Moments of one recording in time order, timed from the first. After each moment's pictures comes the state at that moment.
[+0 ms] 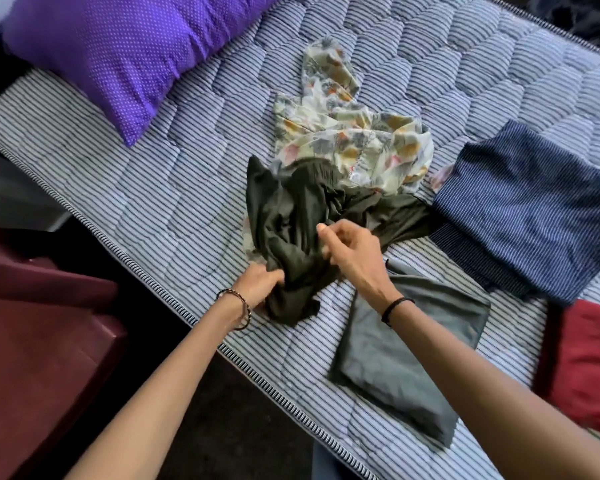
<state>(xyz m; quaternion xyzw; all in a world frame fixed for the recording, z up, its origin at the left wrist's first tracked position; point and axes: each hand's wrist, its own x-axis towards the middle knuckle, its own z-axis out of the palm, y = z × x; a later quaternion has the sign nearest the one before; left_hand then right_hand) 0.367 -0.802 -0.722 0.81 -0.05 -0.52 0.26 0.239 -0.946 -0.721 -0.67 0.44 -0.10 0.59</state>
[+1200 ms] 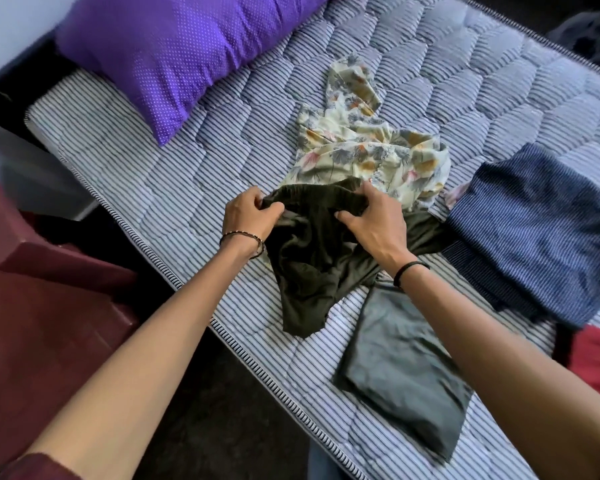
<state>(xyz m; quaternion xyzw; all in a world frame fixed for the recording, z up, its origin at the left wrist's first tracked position) 0.433 -0.846 -0.690 0.92 -0.18 -0.20 0.28 0.277 -0.999 -0.715 -0.82 0.42 -0.08 0.37</state>
